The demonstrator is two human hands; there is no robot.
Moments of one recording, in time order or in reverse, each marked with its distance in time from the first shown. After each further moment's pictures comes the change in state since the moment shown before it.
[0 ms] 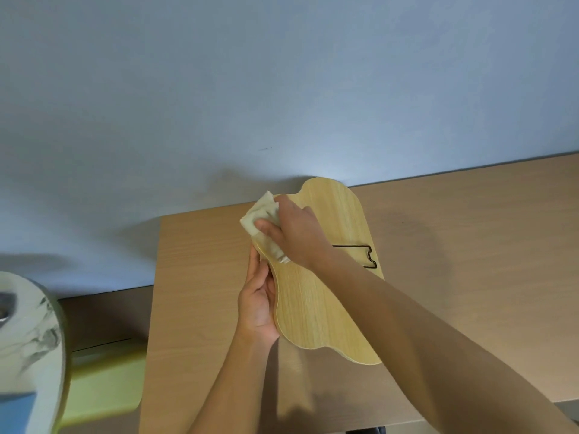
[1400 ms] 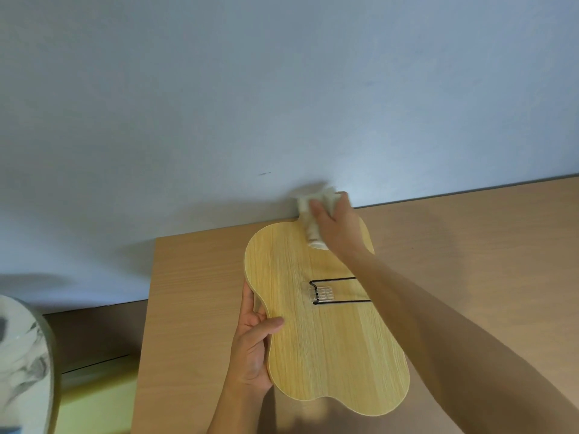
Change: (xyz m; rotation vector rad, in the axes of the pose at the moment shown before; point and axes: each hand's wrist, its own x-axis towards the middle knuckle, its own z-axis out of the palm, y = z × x) left_hand 0.002 0.000 -0.010 0.095 0.040 -0.047; right_hand 0.057 0.104 -0.014 0.375 0.281 0.453
